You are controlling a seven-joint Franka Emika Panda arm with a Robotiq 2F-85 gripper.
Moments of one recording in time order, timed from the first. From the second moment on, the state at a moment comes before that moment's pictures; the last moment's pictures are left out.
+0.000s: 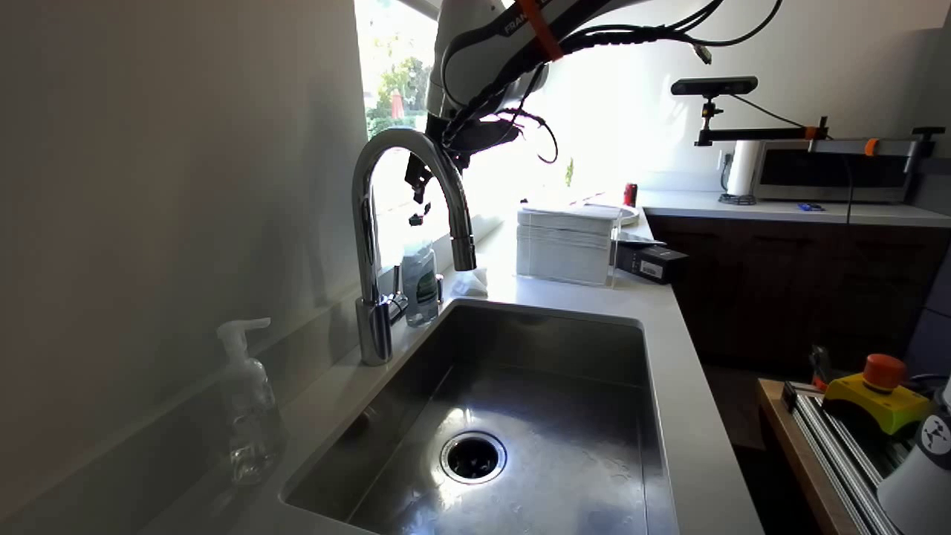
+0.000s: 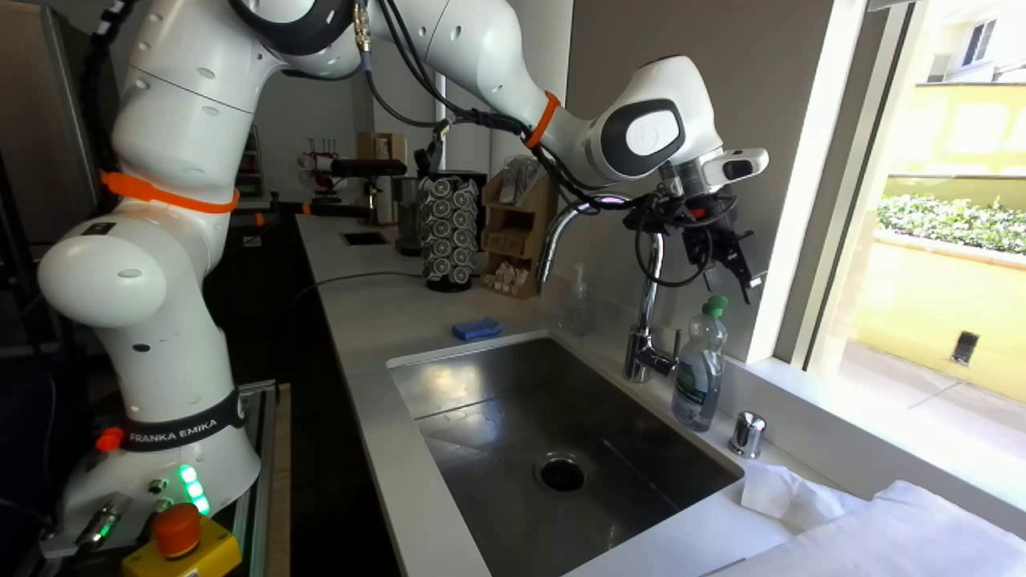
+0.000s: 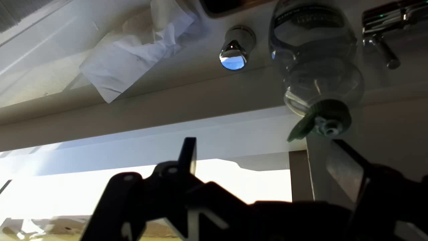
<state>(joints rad) -0.12 0.35 -0.20 -1.71 -0.18 2.51 0.12</state>
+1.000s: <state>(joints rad) -0.20 0.33 -0.15 -1.72 0.08 2.51 0.07</state>
